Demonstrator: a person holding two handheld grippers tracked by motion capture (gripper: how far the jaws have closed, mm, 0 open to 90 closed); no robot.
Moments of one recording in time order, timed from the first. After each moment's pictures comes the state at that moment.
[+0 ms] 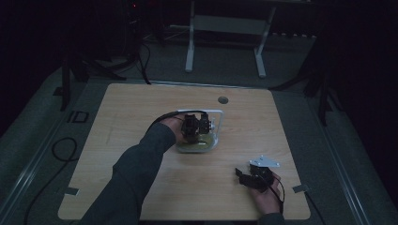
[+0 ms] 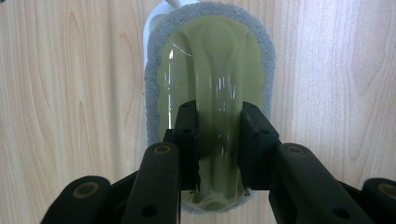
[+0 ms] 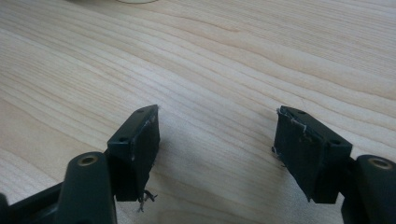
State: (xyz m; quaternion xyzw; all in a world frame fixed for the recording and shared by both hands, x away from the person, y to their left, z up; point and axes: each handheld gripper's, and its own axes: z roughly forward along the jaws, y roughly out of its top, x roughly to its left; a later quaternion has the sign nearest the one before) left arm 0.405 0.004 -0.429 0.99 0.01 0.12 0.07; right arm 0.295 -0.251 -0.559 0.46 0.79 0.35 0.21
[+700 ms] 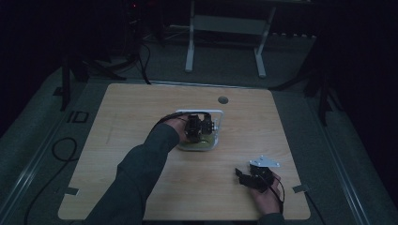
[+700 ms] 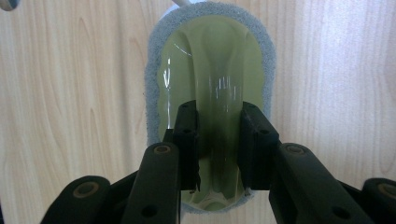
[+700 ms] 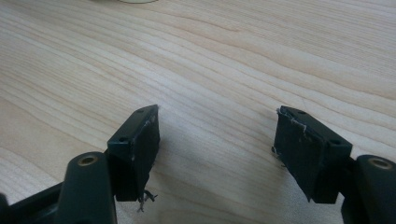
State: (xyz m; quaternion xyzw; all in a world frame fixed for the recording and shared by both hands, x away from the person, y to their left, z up) left arm 0.410 -0.006 -0.439 0.99 0.00 0.14 0.06; right arm 0.295 -0.250 -0.559 0.46 0.79 0.35 0.21
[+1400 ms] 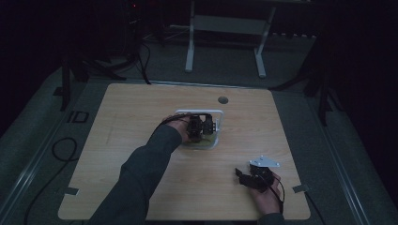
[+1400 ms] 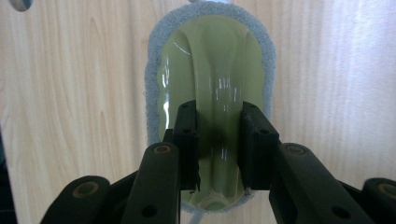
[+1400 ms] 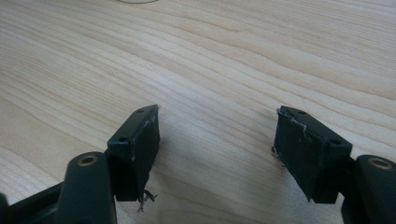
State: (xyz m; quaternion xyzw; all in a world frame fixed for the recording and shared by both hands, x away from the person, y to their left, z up) left arm 0.415 -0.011 -0.452 0.98 0.01 0.17 0.06; right arm 0.295 -0.250 -0.559 0.46 0.79 0.35 0.21
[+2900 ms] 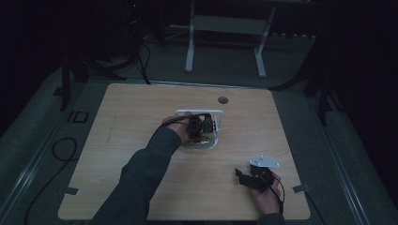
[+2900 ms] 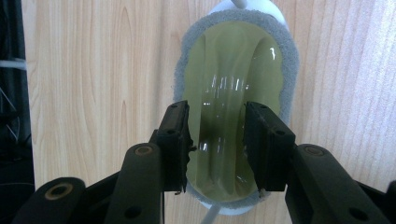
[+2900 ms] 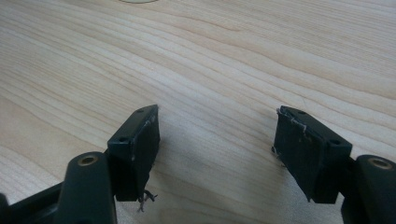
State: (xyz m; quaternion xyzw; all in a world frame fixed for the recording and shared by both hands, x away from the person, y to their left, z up) left arm 0.415 -0.011 -0.455 0.97 0.05 0.22 0.06; right arm 0.294 -0.250 -0.559 0.46 0.79 0.35 0.21
